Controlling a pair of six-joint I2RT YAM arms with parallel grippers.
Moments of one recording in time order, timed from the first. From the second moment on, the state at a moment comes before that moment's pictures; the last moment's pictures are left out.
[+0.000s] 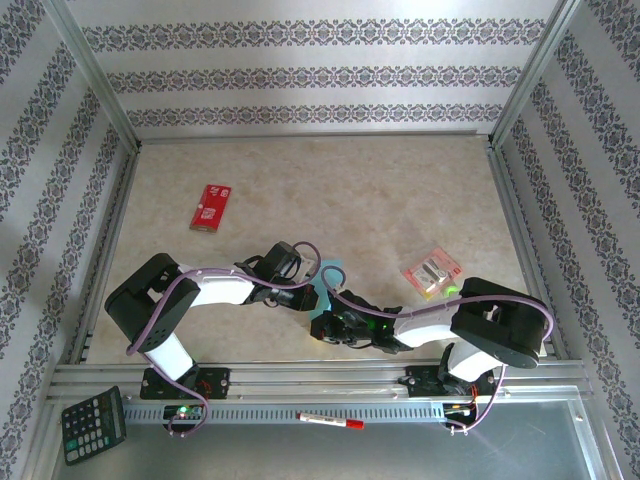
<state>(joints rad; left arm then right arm) -0.71 1.66 0.68 -0.02 0.47 -0.44 1.12 1.52 0.37 0.42 -0.18 1.26</state>
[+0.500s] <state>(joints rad) -0.71 1.66 0.68 -0.02 0.47 -0.44 1.05 1.37 0.38 0.33 -0.18 1.25</state>
